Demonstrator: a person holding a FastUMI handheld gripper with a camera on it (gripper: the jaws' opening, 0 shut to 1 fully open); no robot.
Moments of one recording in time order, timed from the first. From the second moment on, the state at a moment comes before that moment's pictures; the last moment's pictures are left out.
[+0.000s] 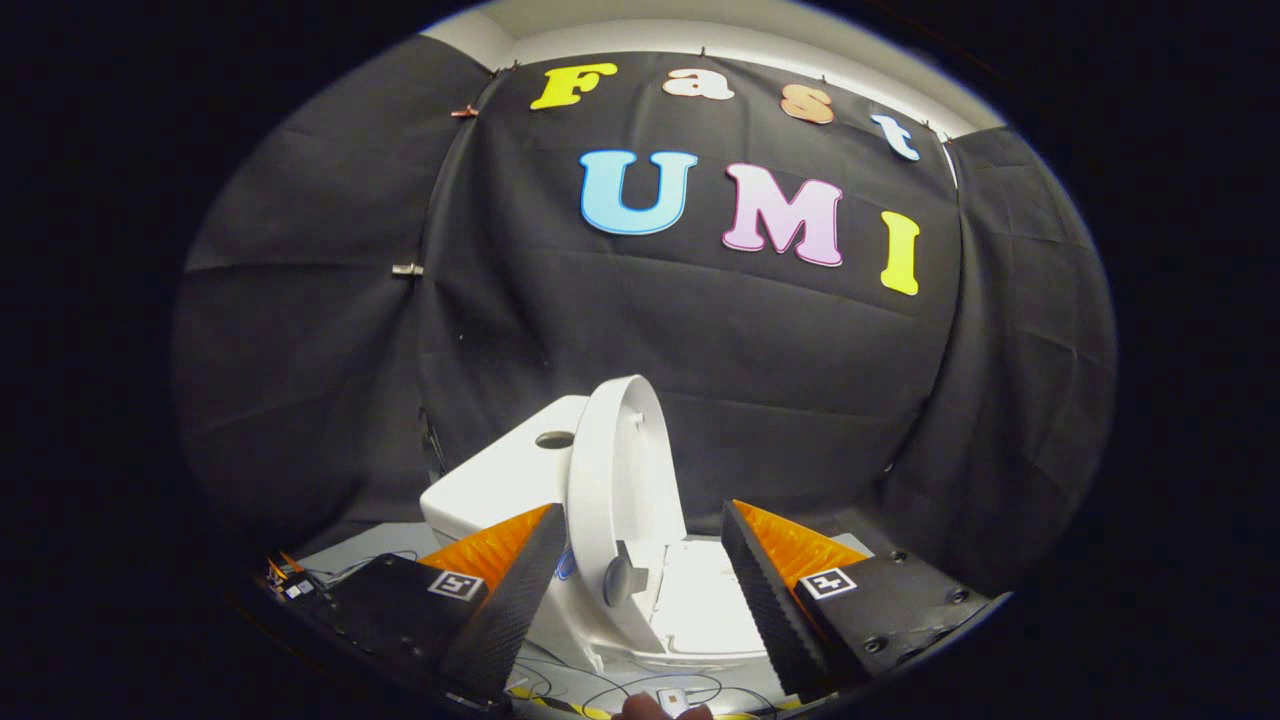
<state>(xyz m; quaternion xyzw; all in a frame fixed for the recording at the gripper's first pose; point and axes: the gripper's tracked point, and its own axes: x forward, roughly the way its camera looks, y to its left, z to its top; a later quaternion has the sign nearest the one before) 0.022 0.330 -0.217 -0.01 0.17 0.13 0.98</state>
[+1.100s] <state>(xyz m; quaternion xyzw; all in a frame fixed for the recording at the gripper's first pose) 0.014 0.160 -0.065 0.06 0.04 0.09 0.99</state>
